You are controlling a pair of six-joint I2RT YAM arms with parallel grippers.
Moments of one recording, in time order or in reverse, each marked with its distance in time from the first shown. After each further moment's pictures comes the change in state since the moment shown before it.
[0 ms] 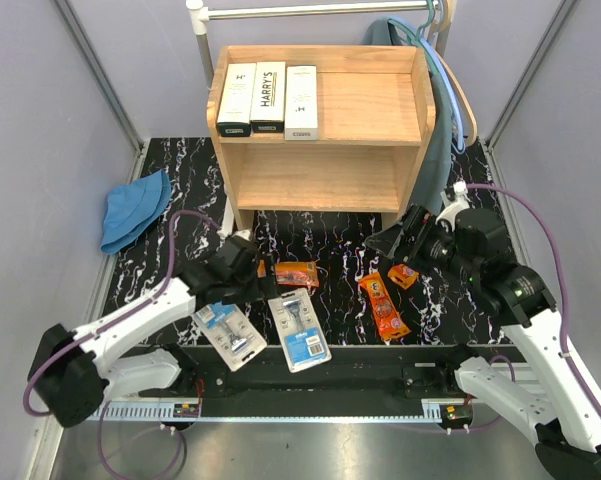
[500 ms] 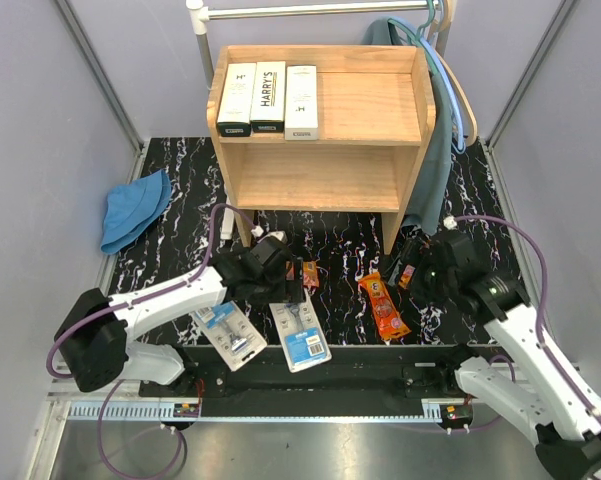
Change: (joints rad) left arm -0.161 0.235 0.116 0.064 0.001 -0.047; right arm 0.000 -0.018 -0.224 -0.221 0.207 -0.003
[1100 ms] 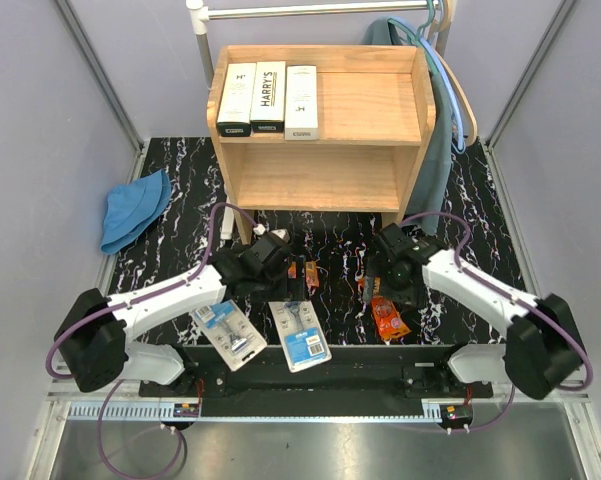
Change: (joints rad) left arm 0.000 -0.002 0.021 0.007 0.046 0.003; right arm 0.093 0.492 -0.019 0.037 0.062 -0.108
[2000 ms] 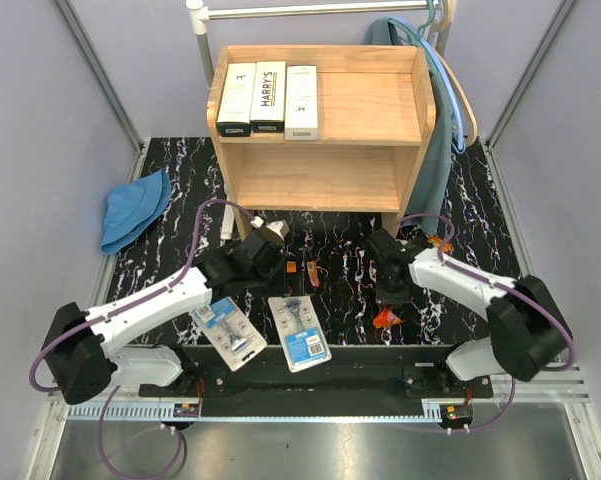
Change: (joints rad) left arm 0.000 -0.092 0.039 -0.008 0.056 0.005; right arm 0.040 0.167 -0.043 0.108 0.077 -0.068
